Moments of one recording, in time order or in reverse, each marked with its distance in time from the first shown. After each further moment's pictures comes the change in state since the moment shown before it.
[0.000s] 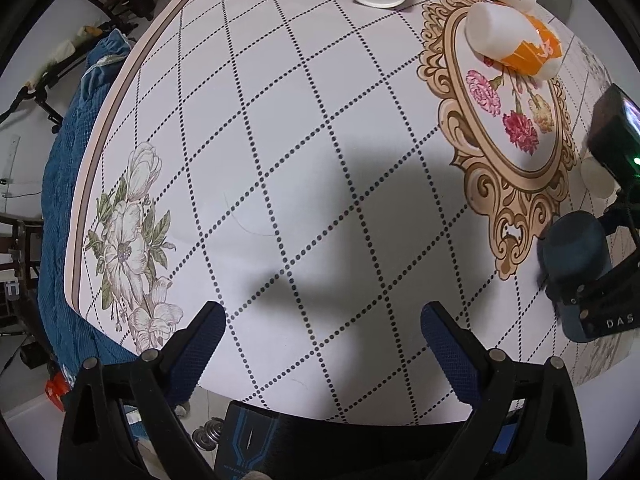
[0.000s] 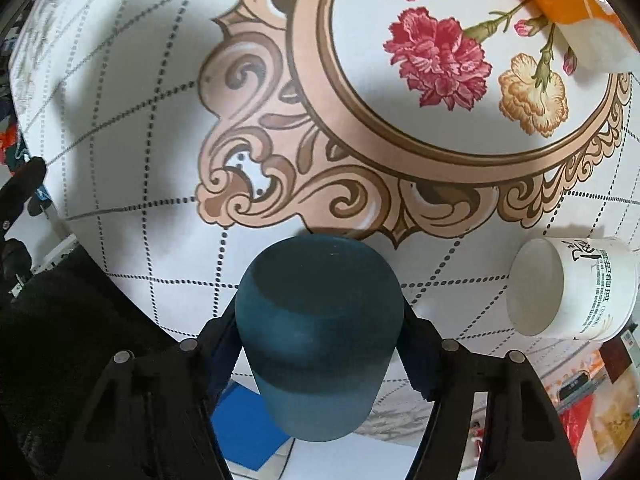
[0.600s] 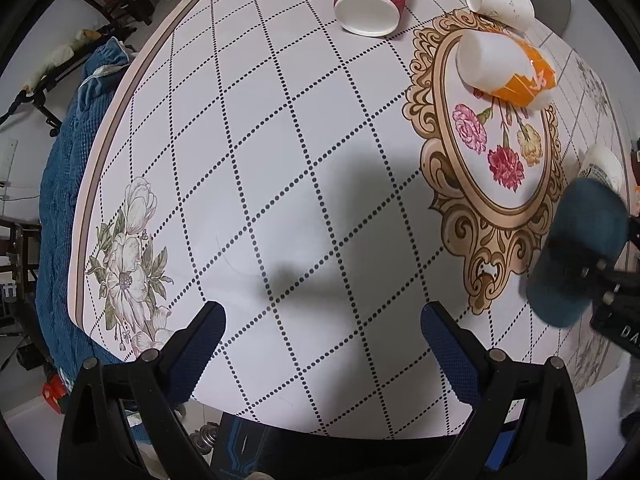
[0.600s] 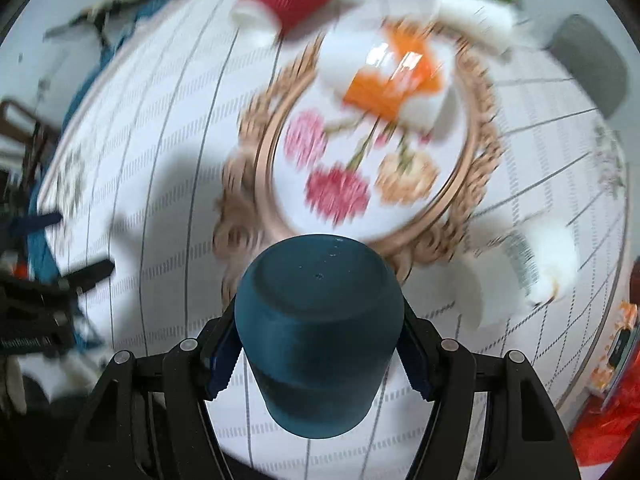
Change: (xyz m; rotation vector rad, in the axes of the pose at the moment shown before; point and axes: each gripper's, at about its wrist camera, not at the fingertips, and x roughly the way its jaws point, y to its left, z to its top) left arm -0.014 -0.008 0.041 -0.012 -0.012 -0.011; right arm -0.095 -0.067 -0.066 0.332 -0.672 -0.001
